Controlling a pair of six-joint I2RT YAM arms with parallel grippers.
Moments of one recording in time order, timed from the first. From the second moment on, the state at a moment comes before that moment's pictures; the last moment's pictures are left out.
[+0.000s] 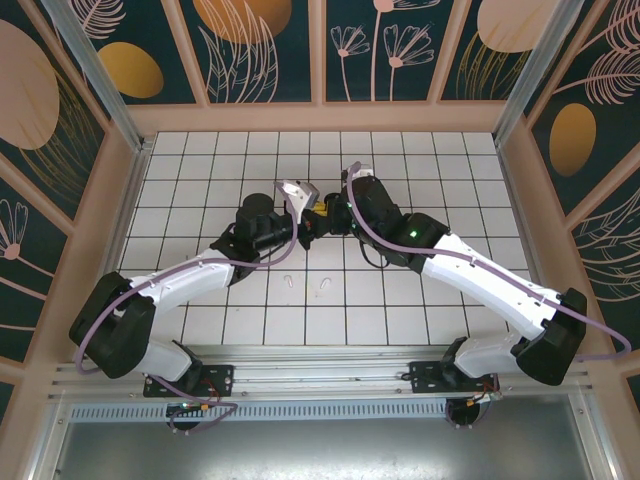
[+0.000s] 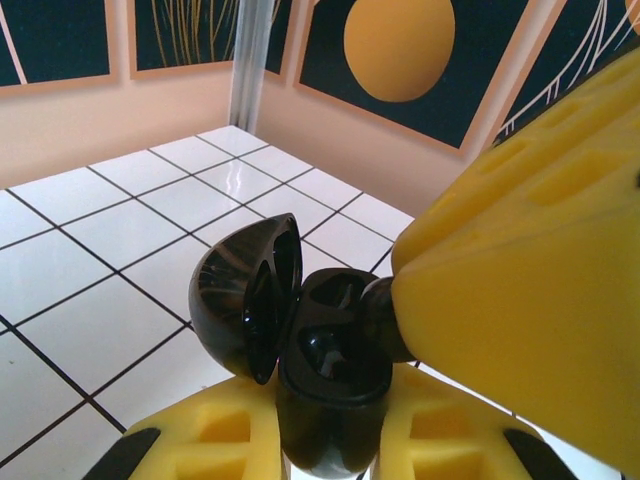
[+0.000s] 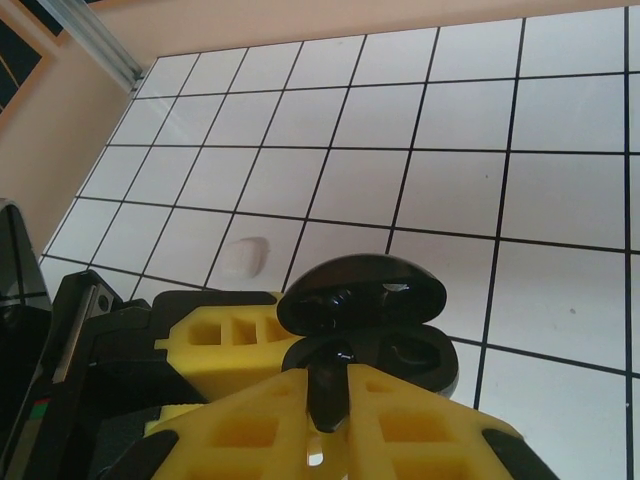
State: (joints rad) left arm -0.67 1.45 0.82 0.46 0.41 -0.19; right arm 0.91 1.32 1.27 -0.55 0.29 0.59
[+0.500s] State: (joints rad) left arm -0.67 1.46 0.83 0.50 0.40 -0.19; right arm 0.91 1.31 1.27 -0.56 0.29 0.60
